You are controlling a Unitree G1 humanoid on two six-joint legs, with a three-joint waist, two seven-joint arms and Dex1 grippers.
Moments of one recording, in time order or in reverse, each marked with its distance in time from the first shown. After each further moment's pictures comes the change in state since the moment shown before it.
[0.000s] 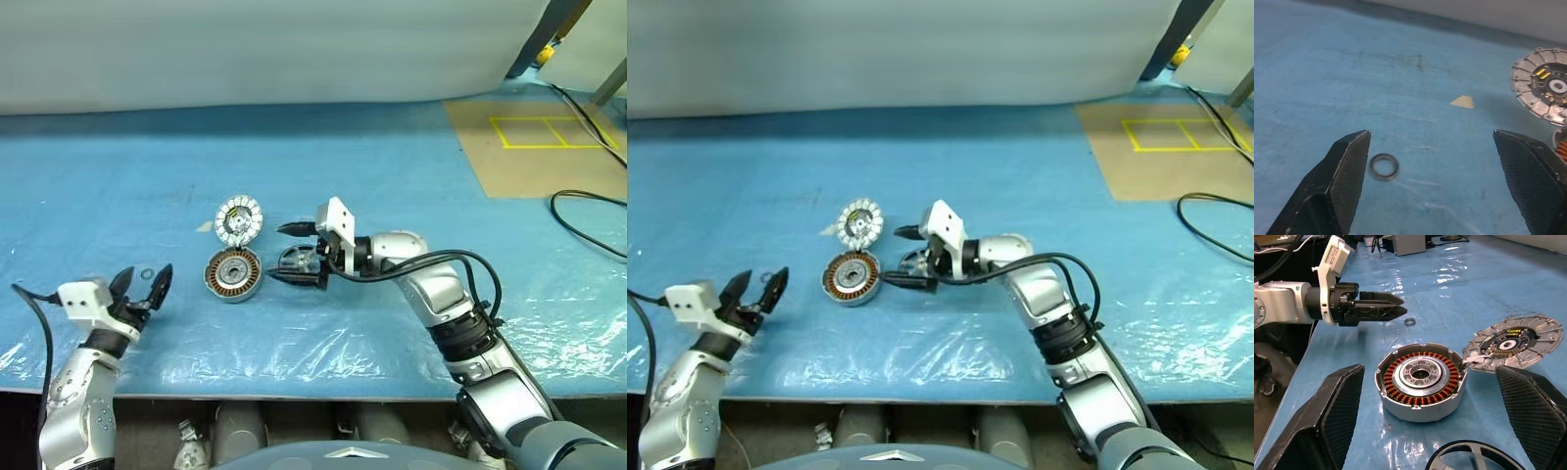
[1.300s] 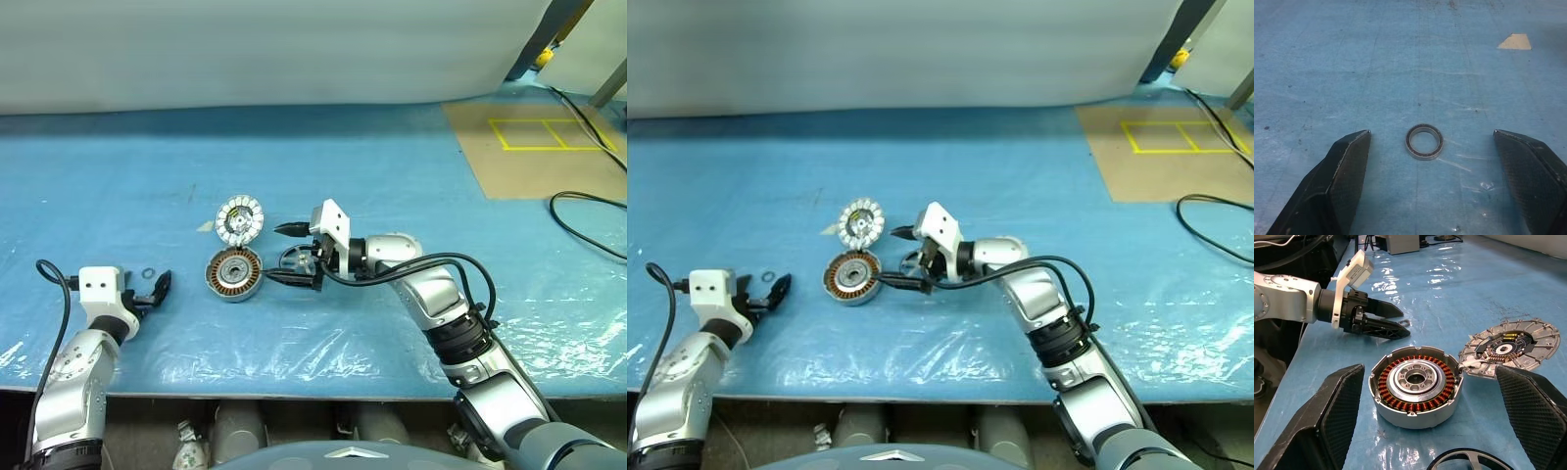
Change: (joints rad) left arm -0.078 0.154 -0.129 0.024 0.139 0.190 0.188; right arm 0.001 0.021 0.009 -0.005 -0.030 -0.004 -0.046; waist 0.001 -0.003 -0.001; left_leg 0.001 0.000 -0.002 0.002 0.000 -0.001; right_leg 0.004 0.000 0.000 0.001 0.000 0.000
